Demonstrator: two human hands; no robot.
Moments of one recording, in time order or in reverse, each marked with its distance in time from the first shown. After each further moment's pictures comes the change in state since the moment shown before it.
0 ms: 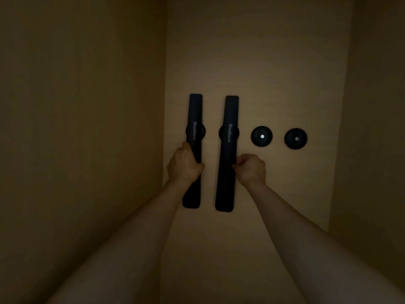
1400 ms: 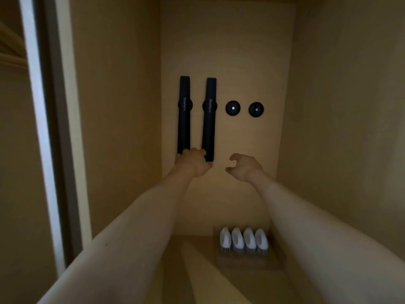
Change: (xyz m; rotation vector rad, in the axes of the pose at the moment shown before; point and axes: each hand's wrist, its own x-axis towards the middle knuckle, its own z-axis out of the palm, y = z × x) left_hand -0.179 0.054 -0.056 0.402 -0.519 0.102; right_hand -0.183 0.013 -0.112 -0.436 -0.405 0.007
